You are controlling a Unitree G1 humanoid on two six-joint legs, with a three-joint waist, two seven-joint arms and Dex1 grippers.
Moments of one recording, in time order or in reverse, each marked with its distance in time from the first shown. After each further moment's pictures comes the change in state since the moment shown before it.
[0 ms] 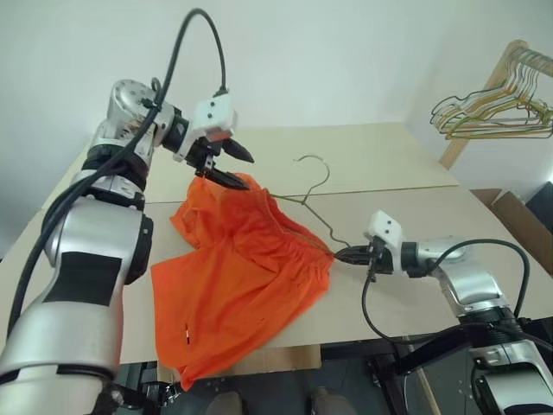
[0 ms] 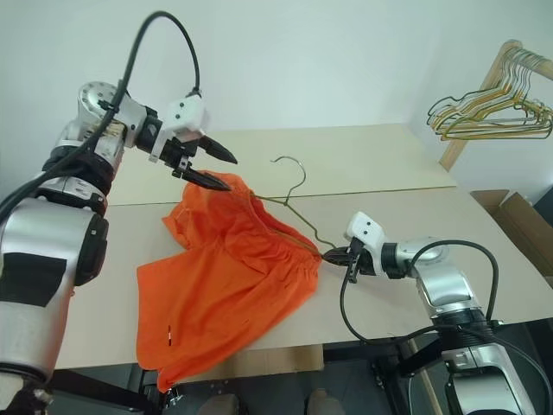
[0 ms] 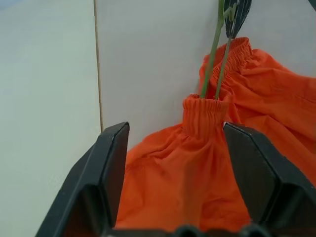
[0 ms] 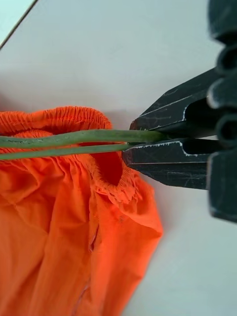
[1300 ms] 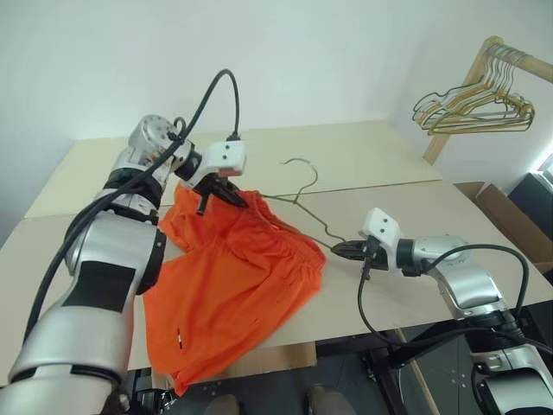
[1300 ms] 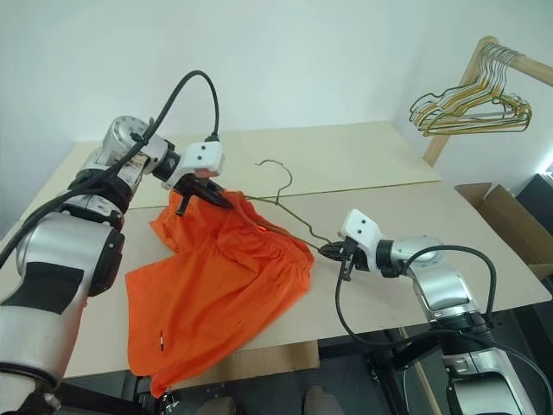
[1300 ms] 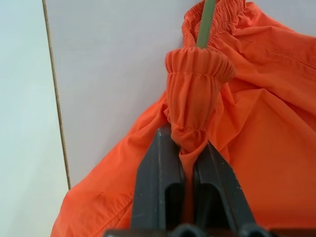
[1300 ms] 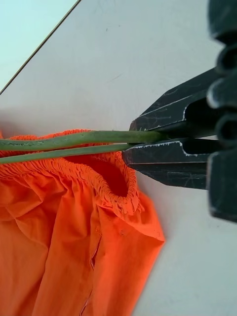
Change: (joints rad) left arm 0.085 -0.038 0.022 0.031 0.150 -0.044 0.058; right arm 0.009 -0.002 0.010 -0.094 -0.003 0.007 -0.082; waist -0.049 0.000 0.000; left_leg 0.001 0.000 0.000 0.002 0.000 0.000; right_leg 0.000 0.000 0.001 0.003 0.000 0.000
